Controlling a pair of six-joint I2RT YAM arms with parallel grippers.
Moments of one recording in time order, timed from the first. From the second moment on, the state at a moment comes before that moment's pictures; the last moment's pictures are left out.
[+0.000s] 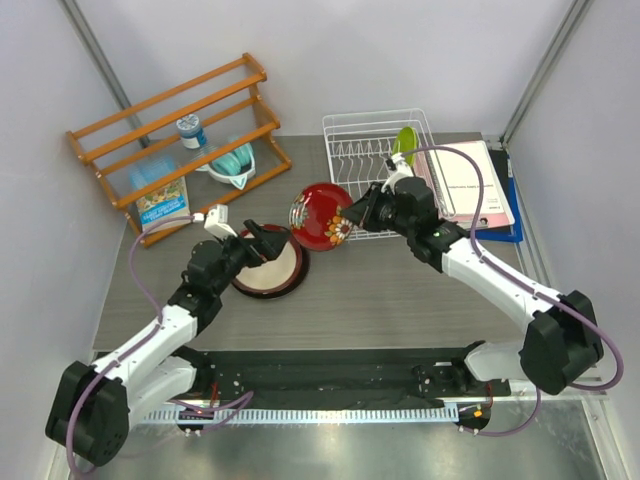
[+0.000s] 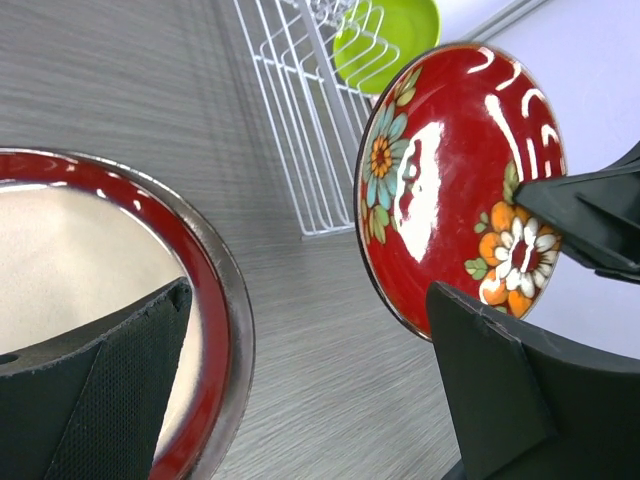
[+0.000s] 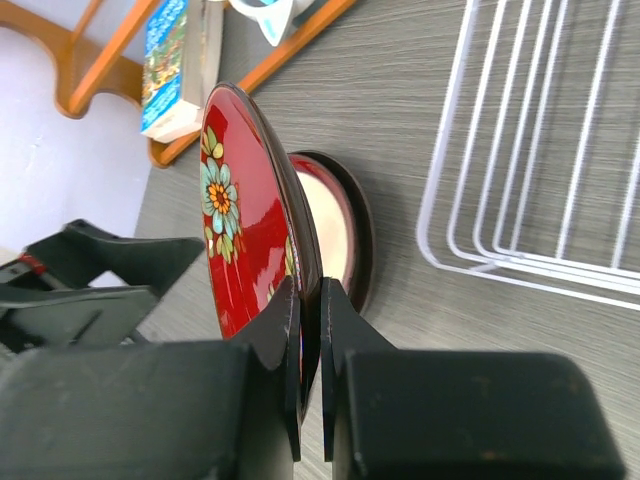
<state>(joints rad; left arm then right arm) -0.42 0.92 0.38 0.41 0.07 -0.77 0.54 1.31 0.96 -0.02 -0.15 0.69</state>
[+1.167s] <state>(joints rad) -0.46 0.89 0.40 0.40 0.00 -0.80 0.65 1.40 0.94 0.07 -0.18 0.77</state>
